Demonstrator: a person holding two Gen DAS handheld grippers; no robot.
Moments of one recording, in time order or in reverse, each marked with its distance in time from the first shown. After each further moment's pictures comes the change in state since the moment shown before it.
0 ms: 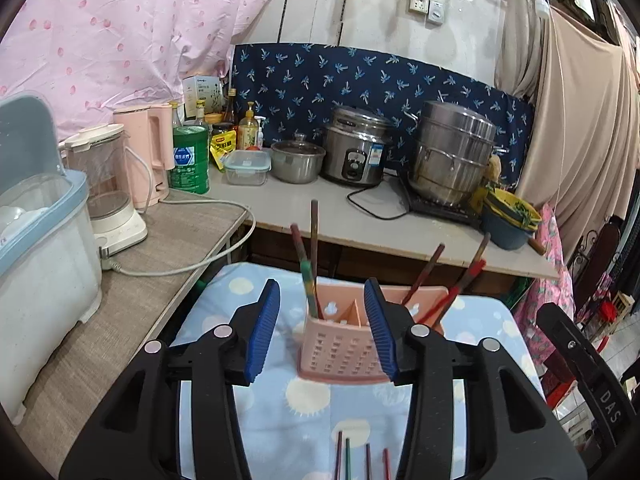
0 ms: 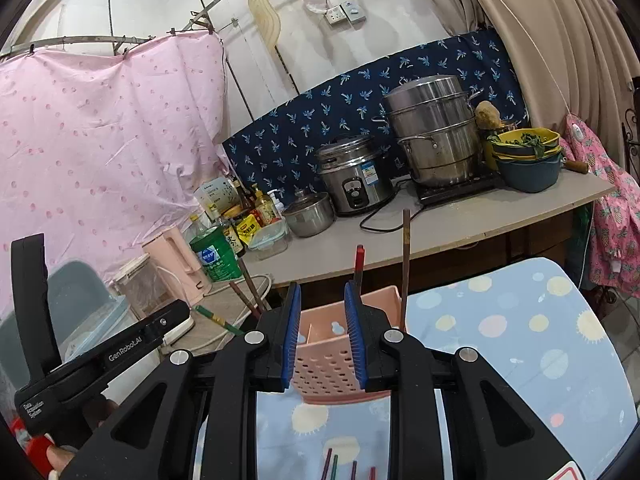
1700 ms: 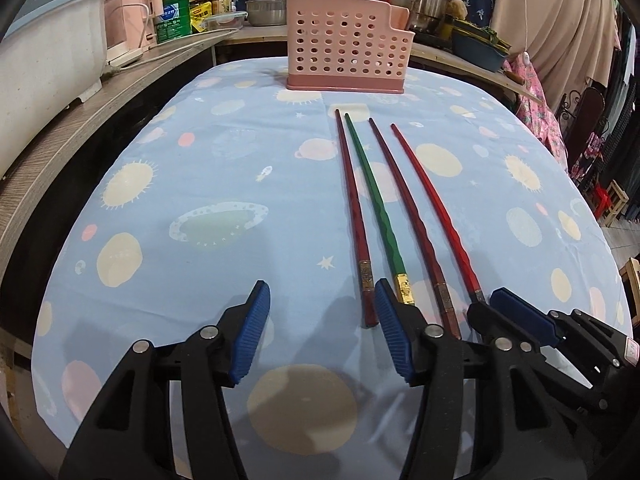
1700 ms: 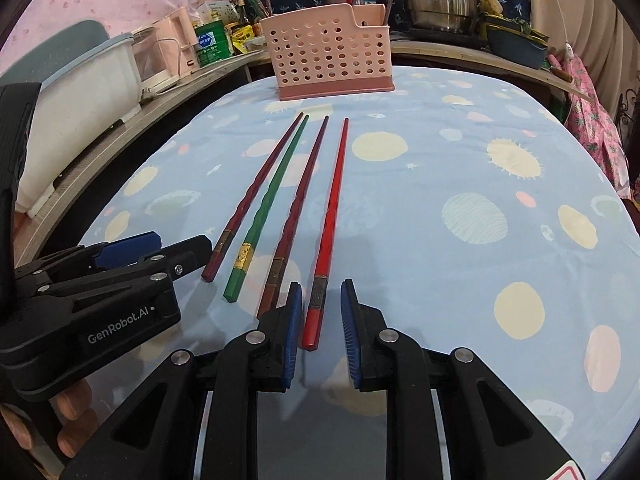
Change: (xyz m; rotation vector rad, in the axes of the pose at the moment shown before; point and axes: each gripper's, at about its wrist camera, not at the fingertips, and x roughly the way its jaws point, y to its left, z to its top) left arm -0.063 0.014 -0.275 0.143 0.383 -0.040; right arm -0.097 -0.005 -0.271 -0.211 0.482 -0.149
